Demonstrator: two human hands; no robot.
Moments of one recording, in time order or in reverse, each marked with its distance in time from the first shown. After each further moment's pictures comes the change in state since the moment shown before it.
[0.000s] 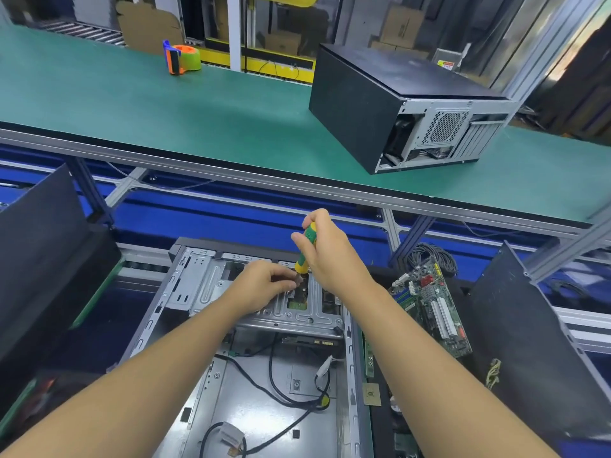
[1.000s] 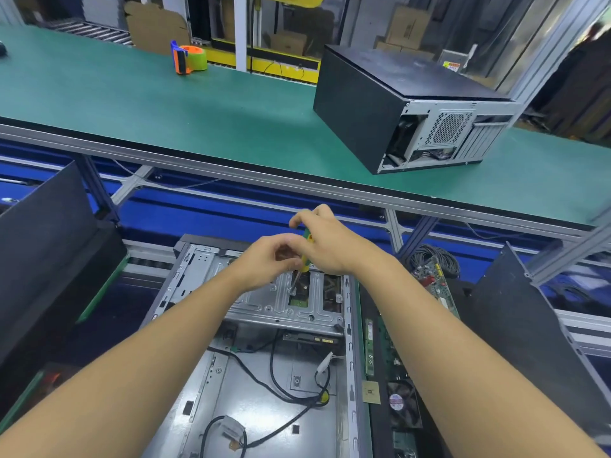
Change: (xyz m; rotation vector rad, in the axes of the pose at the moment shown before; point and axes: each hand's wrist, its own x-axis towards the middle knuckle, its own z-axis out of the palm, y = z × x) left_hand 0.003 0.039 -0.028 -0.227 -0.060 0.118; right_hand 0.016 -0.024 -0.028 -0.264 -0.355 0.004
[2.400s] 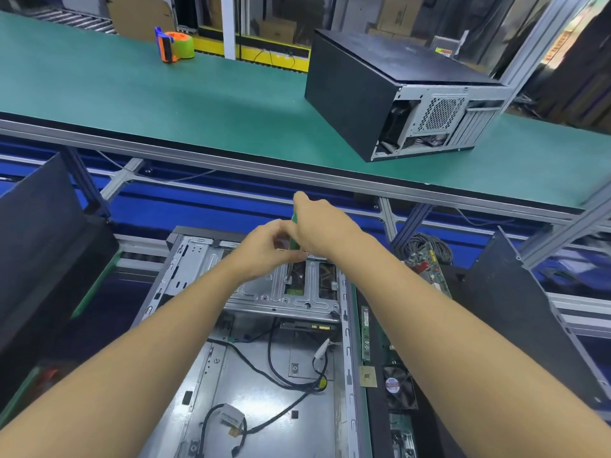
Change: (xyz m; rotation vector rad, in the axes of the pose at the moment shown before) left_hand -0.001 0.007 0.007 0.034 0.056 -0.009; right_hand 0.006 -0.019 0.003 -0.256 0.109 0.139
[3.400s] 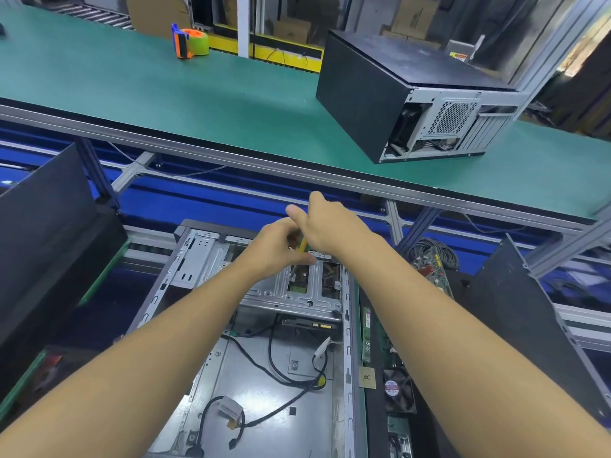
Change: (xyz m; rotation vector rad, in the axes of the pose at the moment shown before) left_hand 0.004 0.003 0.015 0.184 0.091 -0.005; right_hand -0.004 0.002 0.000 0.120 -0.012 0.113
